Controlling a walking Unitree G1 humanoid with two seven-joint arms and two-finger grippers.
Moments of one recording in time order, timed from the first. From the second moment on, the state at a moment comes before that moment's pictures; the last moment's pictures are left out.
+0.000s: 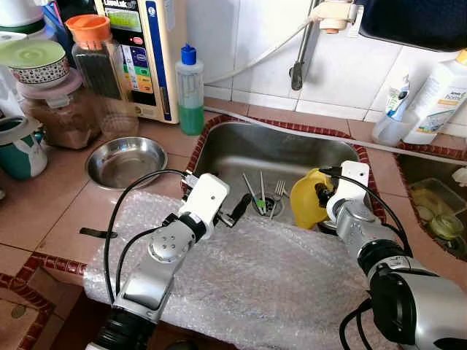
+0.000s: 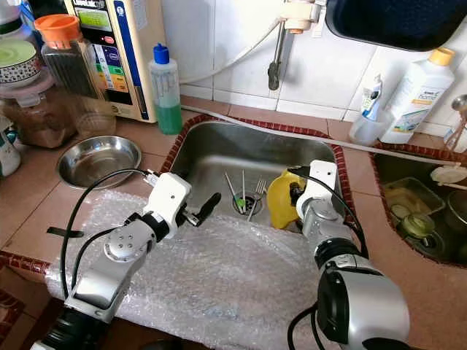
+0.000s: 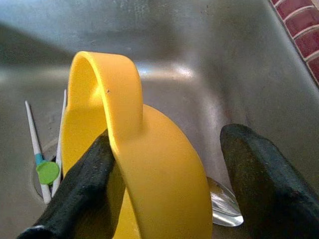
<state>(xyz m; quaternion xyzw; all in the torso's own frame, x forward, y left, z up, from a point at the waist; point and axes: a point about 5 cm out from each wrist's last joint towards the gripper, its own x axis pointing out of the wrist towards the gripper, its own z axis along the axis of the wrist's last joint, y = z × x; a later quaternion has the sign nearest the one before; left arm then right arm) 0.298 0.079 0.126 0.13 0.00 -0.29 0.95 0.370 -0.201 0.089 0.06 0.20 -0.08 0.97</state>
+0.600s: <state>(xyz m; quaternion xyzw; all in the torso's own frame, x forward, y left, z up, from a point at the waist) 0.299 0.080 0.125 0.14 -0.01 -0.27 0.95 0.374 -0.201 0.098 0.17 0.16 -0.07 0.97</state>
